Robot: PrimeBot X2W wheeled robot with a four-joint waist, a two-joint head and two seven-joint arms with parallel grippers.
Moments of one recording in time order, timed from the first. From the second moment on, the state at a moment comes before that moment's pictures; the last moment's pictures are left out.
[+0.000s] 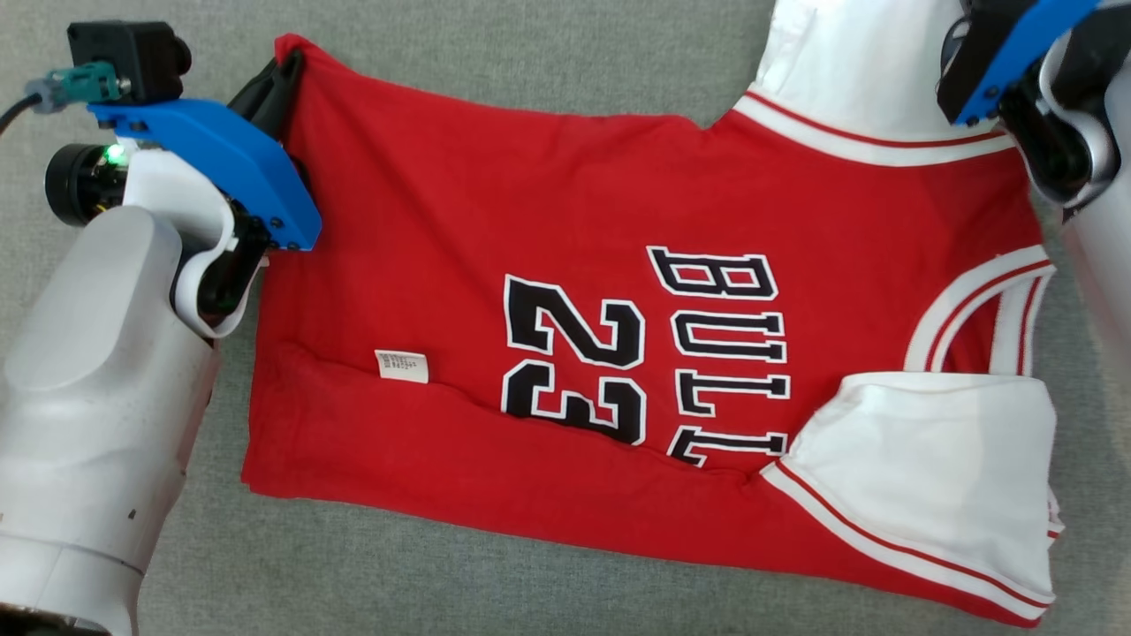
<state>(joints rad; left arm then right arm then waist) -0.97 0.33 -0.52 0.76 -0.77 -0.13 0.09 -1.18 -0.36 0.44 0.80 0.57 0.13 0.09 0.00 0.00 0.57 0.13</state>
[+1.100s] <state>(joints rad) -0.22 0.52 -0.36 0.18 -0.98 0.10 0.05 -0.04 -0.23 0.11 0.02 0.56 0.13 -0.05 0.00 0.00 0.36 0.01</state>
